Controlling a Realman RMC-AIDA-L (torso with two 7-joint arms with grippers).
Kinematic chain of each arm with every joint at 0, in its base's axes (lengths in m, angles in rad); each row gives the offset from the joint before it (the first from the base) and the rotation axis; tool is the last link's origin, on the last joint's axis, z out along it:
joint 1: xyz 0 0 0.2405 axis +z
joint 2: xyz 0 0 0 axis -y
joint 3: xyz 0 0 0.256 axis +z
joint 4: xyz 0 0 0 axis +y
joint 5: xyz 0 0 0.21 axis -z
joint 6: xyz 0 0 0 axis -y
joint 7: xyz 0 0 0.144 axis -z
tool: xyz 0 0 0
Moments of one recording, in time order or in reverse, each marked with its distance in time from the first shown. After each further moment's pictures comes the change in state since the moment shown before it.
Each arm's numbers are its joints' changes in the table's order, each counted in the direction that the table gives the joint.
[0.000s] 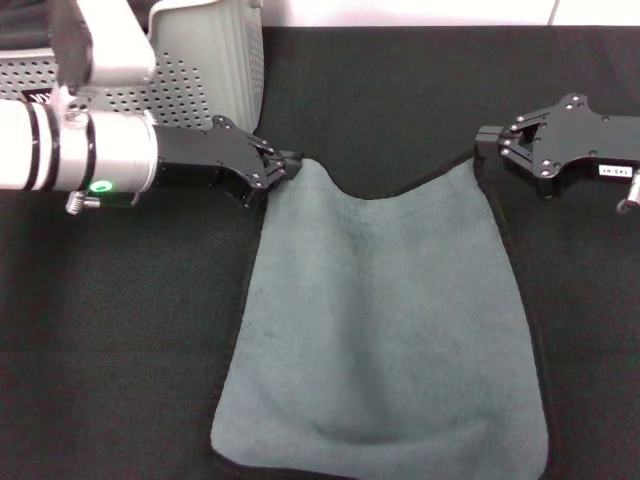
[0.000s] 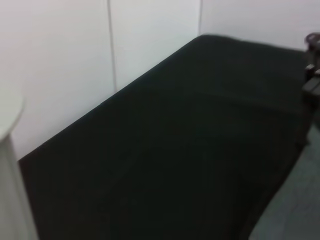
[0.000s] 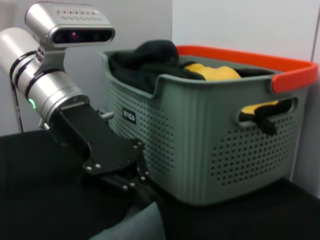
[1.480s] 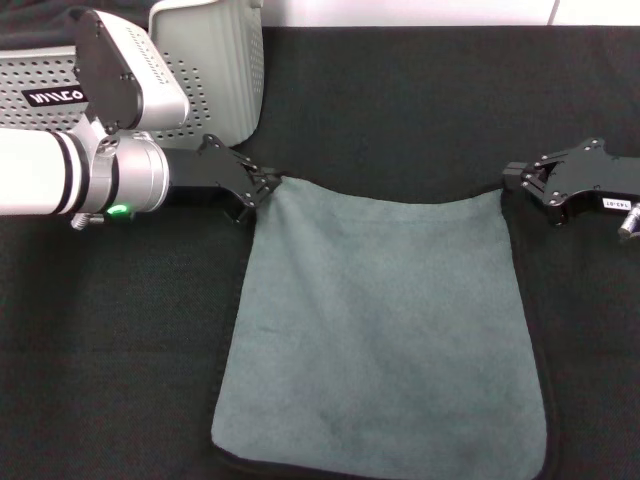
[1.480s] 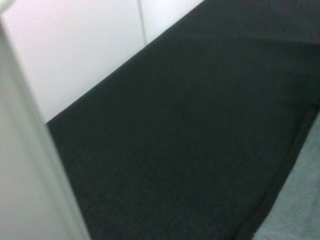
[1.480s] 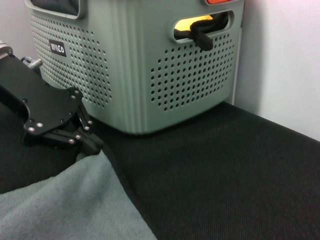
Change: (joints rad) left arm 0.045 0.009 0.159 -0.020 -0.001 0.237 -0.022; right arm -0.039 -0.007 -0.070 0.067 0.046 -0.221 -0.045
